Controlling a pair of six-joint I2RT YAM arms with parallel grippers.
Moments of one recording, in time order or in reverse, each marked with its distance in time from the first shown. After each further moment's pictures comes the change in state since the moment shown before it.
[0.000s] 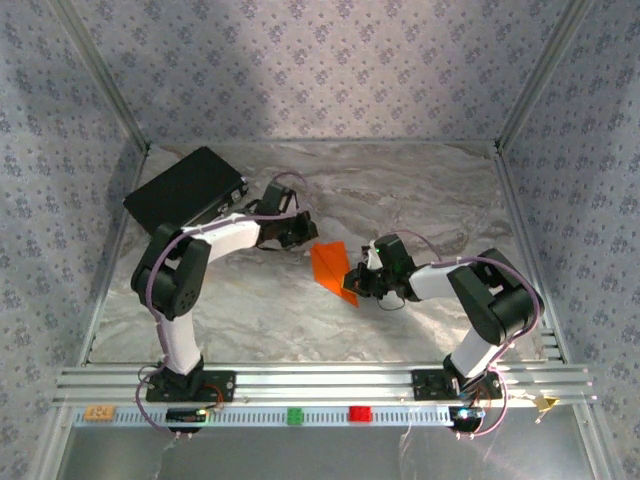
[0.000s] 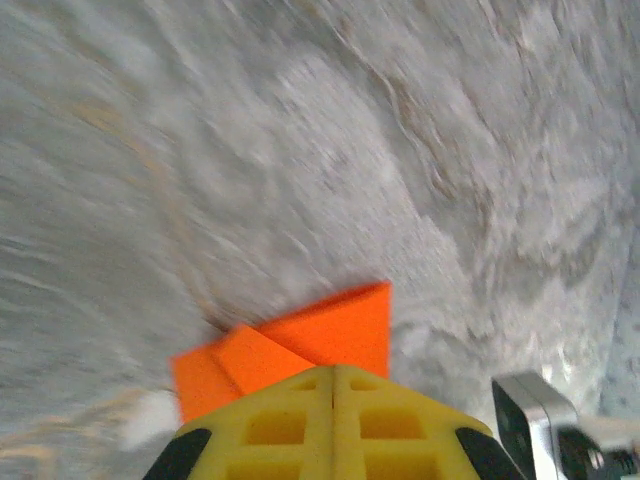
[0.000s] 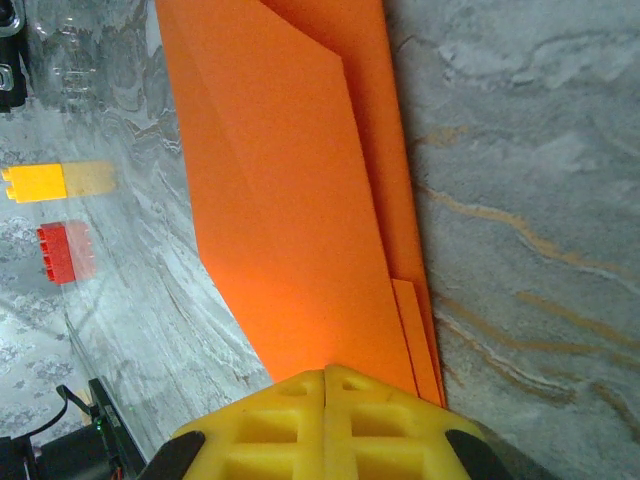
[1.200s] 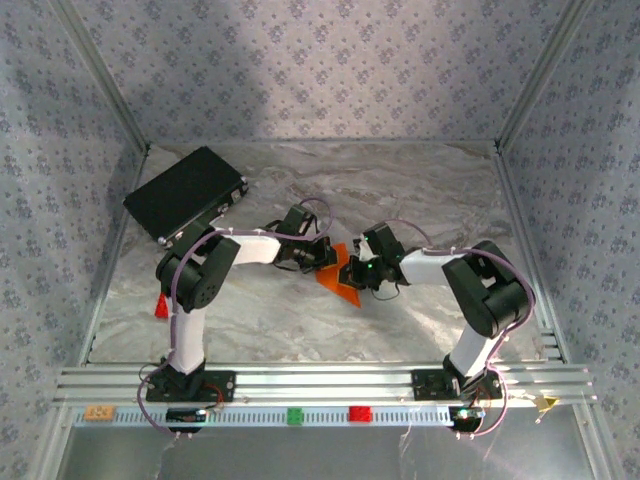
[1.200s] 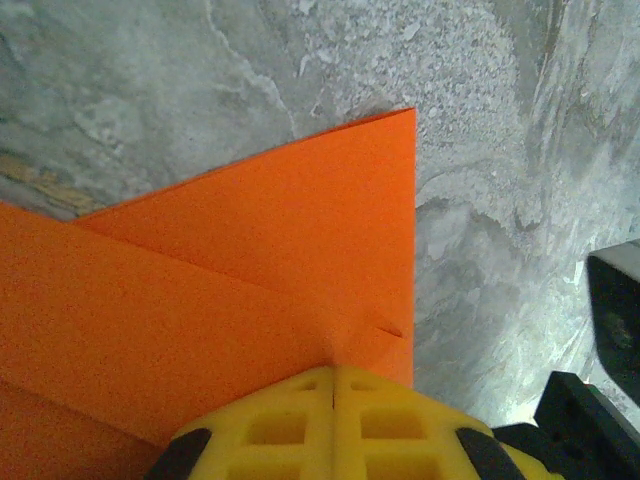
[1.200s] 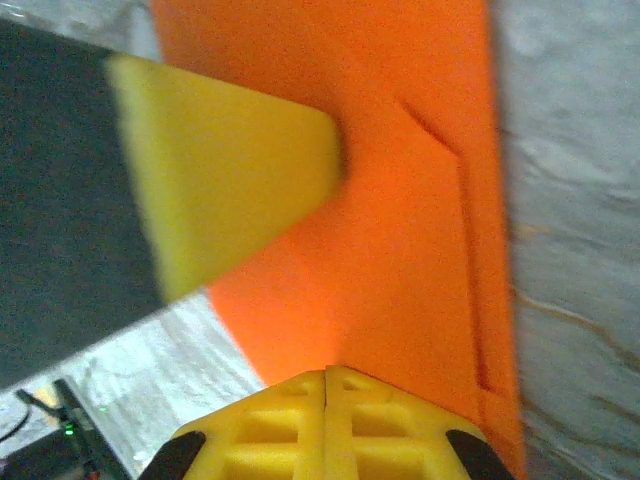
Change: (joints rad) left arm -0.098 0.137 -0.057 0.148 0.118 -0.037; right arm 0.020 0.059 0.185 -0.252 0.028 -0.090
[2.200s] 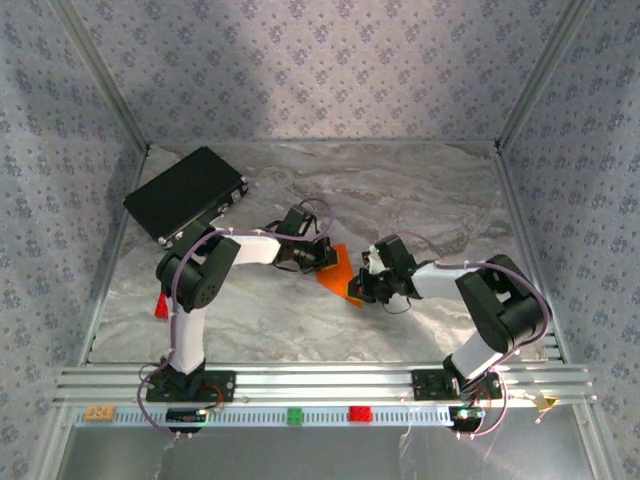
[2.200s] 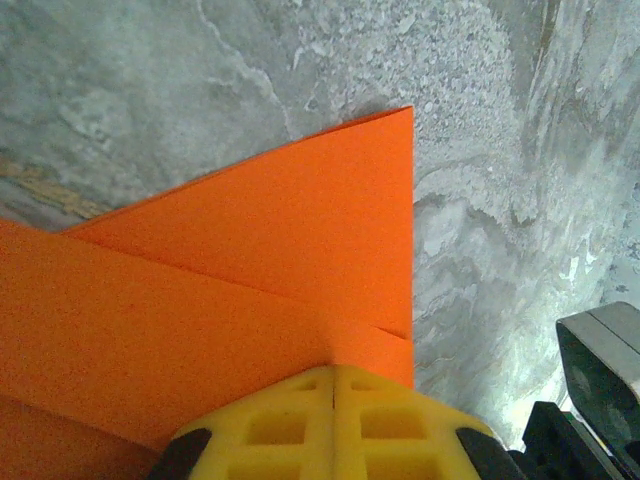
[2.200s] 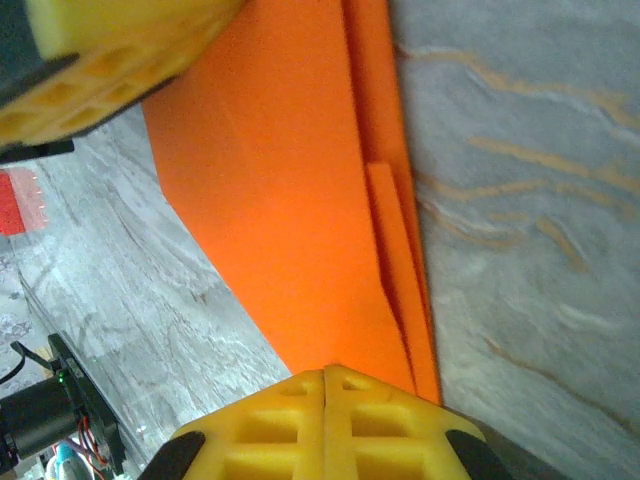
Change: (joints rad) left arm 0.002 0.002 -0.006 0.013 0.013 0.000; right arm -0.023 -0.131 -0.176 0.034 -0.050 -0.019
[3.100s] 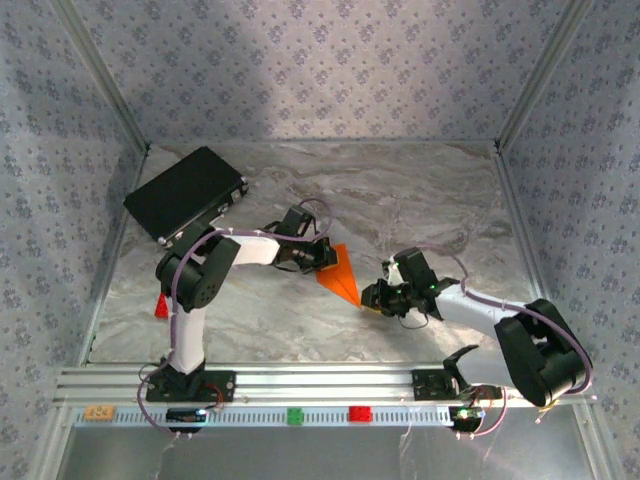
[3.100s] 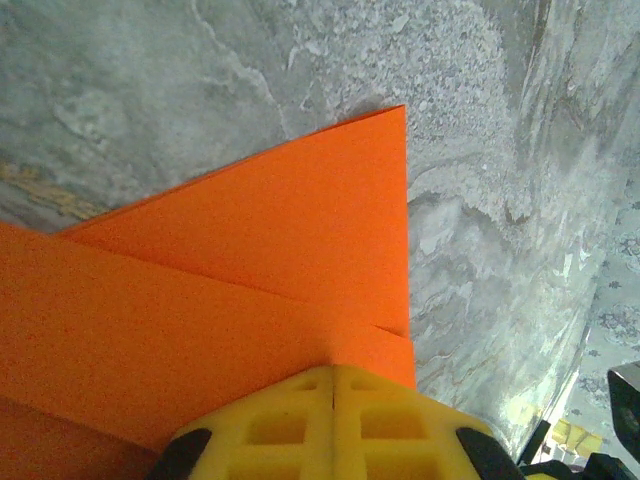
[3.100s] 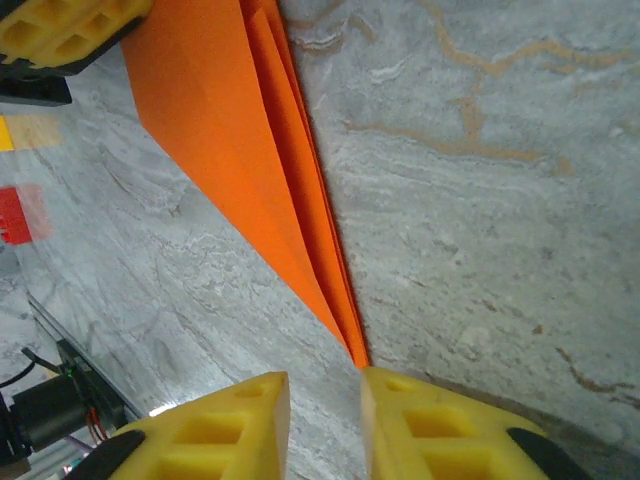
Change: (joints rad) left arm 0.003 0.000 -0.013 0.026 0.013 0.000; right arm -0.029 -0.299 -0.143 -0.135 0.050 0.079
